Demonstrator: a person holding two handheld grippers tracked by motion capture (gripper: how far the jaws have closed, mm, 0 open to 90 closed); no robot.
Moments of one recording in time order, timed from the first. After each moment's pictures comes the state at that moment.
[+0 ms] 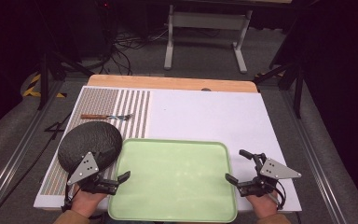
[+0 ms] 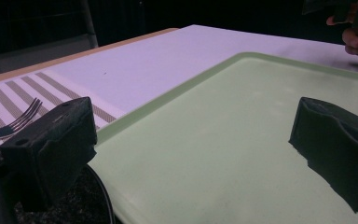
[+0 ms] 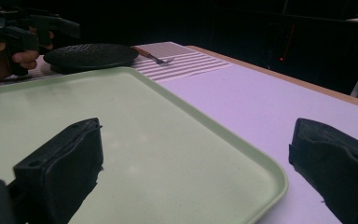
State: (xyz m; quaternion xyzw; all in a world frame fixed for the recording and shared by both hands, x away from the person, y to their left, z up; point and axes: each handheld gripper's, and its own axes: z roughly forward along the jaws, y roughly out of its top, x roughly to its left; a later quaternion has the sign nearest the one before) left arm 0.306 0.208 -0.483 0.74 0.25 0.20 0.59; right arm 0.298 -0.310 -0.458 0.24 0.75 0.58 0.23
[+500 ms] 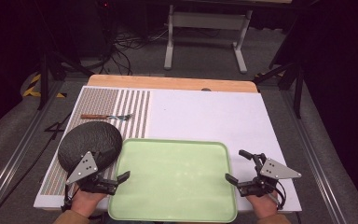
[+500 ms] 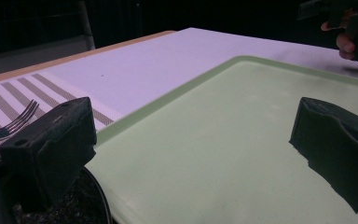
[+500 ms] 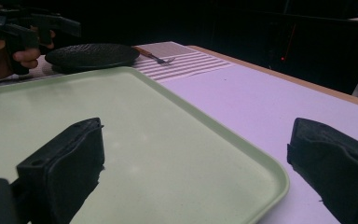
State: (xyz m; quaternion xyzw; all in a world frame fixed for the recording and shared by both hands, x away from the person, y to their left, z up) left arm 0.306 0.210 -0.482 0.74 0.24 0.19 0.59; right arm 0.297 -0.310 -0.458 0.24 0.75 0.58 0.23
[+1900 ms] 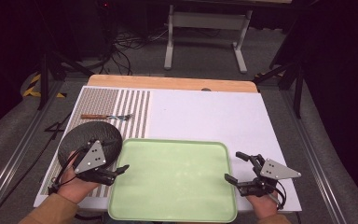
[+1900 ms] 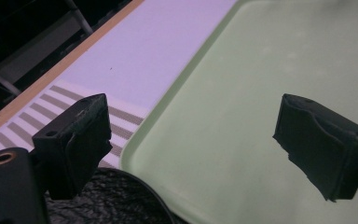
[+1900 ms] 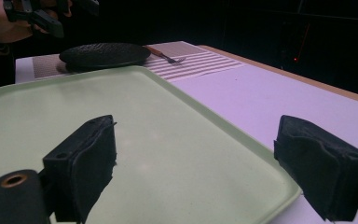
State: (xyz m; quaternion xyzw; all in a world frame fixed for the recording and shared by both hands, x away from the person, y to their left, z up) left arm 0.321 0.203 -0.426 0.85 0.15 0.25 0.44; right arm 0.297 -0.311 -0.459 0.22 0.75 0.58 0.21
